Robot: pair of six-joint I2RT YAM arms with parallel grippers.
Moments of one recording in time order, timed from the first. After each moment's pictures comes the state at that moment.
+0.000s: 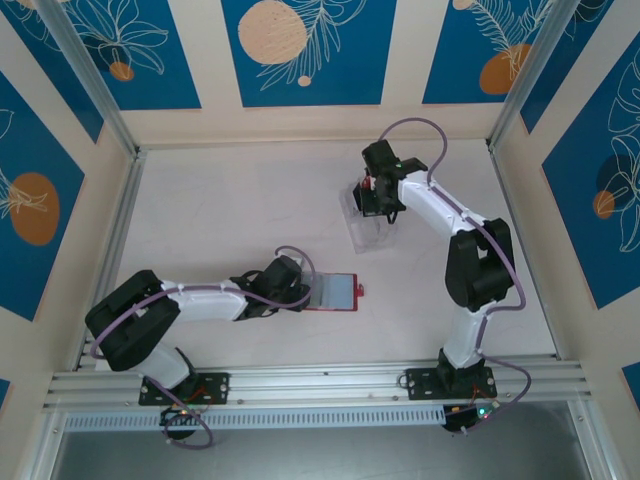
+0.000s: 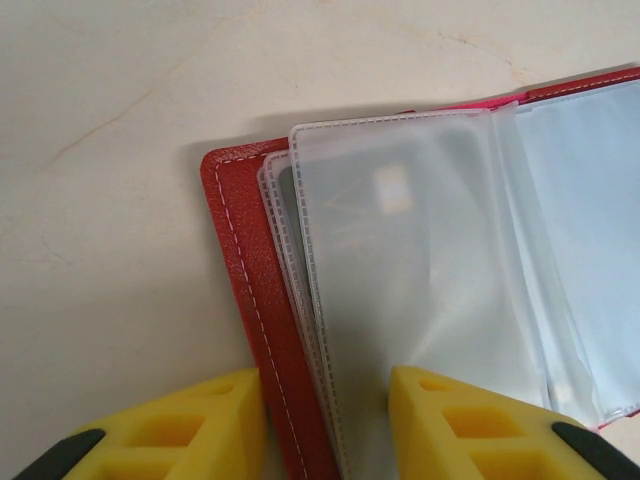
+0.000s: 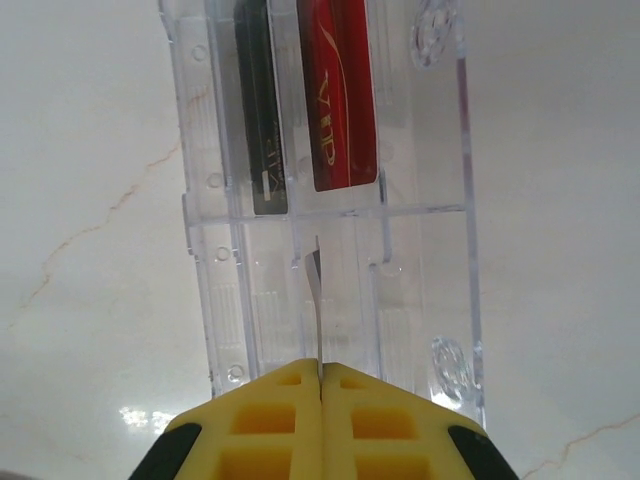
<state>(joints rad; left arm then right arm) -0.88 1.54 0.62 -0.01 -0.05 -0.60 0.39 1.85 1.58 -0.91 0.11 0.25</state>
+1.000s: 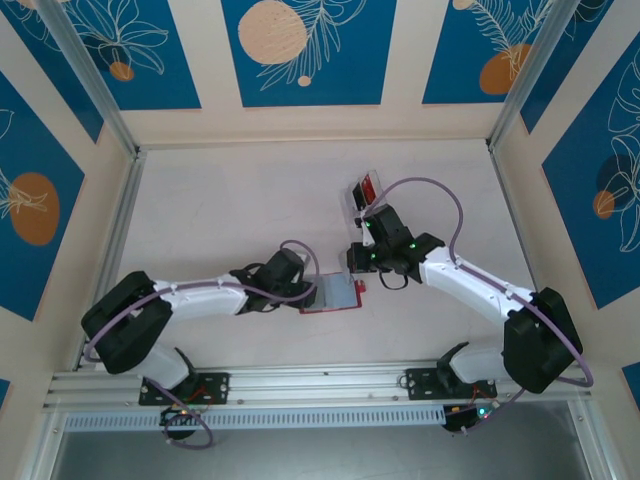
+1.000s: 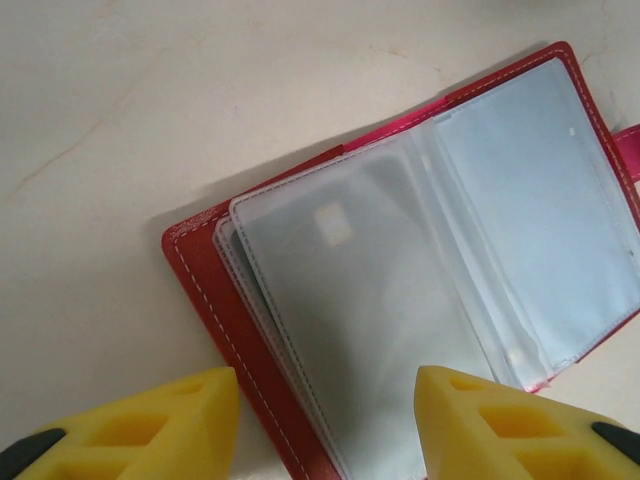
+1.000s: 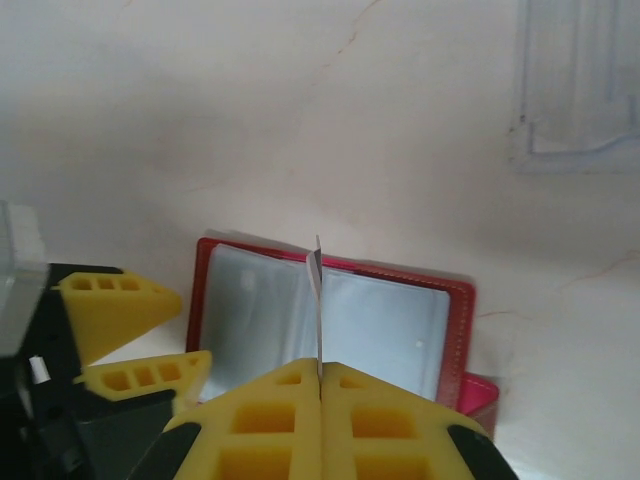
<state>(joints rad) -0.86 1.52 0.71 -0.14 0.01 -0.55 0.61 1.32 0.87 -0.48 -0.17 0.53</state>
